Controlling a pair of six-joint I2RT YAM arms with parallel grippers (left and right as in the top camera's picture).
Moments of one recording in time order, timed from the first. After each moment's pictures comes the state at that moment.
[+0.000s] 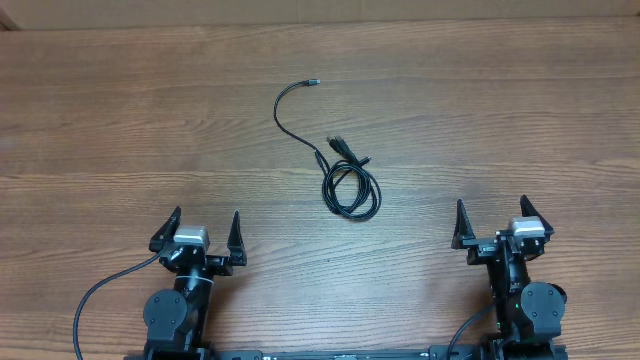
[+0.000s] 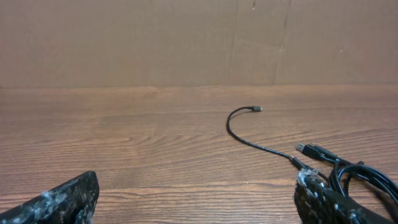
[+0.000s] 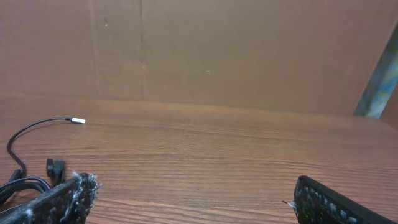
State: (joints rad) left arm -0.07 0.01 0.01 -0.08 0.02 -0.03; right arm 0.04 0.01 0.02 -0.03 0.01 -0.06
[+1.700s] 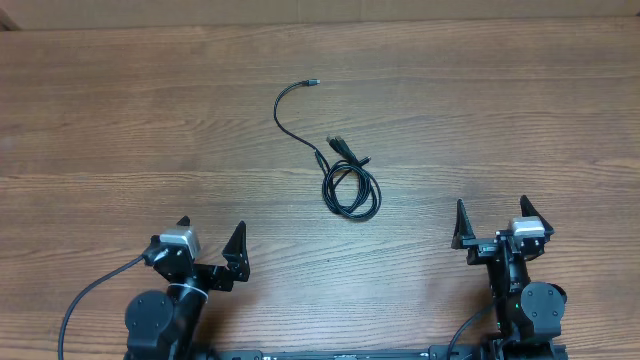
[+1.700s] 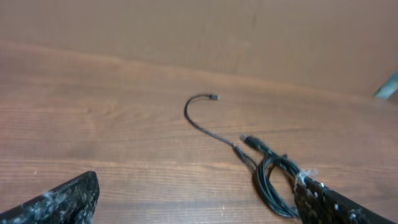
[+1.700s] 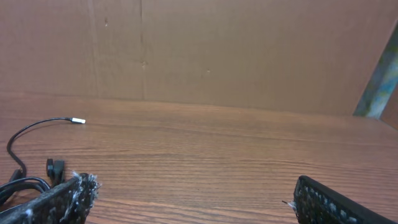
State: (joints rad) left arm -0.07 0.07 0.30 -0.44 0.14 -0.24; right arm 0.04 0.01 0.02 -0.03 0.00 -0.06
